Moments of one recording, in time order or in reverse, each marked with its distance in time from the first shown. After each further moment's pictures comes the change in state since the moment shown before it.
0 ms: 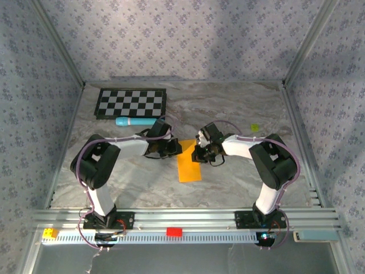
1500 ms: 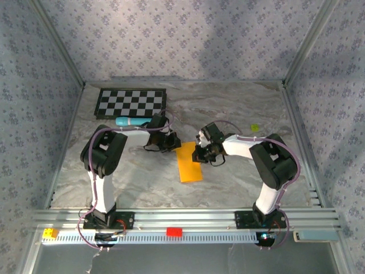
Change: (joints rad) left arm 0.097 0.171 0.127 -0.024 0.092 0.052; right arm -0.010 0.000 -0.003 -0.006 -0.009 -0.008
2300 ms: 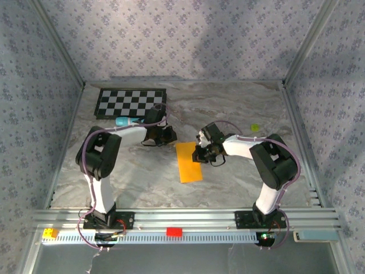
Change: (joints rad) left arm 0.011 -0.082 0.059 -0.106 -0.141 0.001; right arm 0.000 -0.004 -0.005 0.003 0.000 0.000
